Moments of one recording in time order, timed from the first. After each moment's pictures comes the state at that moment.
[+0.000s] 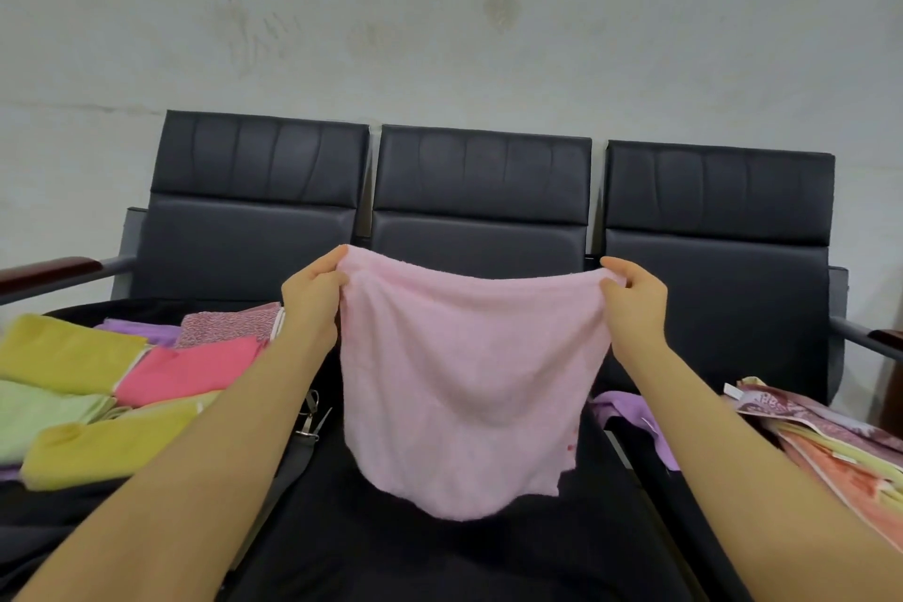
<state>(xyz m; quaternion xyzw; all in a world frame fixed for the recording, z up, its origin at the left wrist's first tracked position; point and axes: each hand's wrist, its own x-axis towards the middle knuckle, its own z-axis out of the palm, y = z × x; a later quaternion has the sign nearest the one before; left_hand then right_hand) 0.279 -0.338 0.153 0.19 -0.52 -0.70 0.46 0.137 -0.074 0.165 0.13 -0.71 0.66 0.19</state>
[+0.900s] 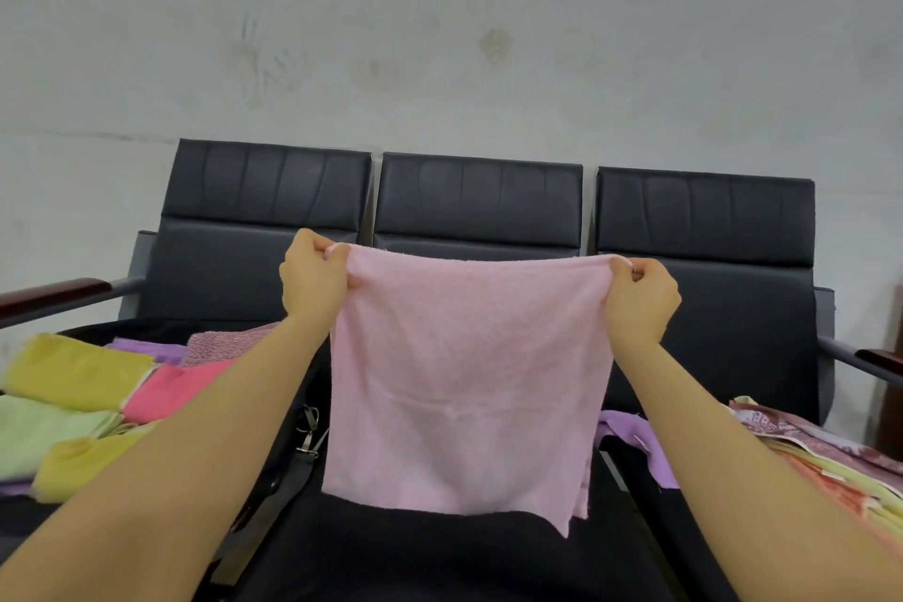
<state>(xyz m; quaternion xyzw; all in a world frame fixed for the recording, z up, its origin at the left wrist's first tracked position) 0.286 -0.343 0.189 0.24 -0.68 -0.42 0.55 0.152 -0.065 0.194 0.09 -0.69 0.64 0.33</state>
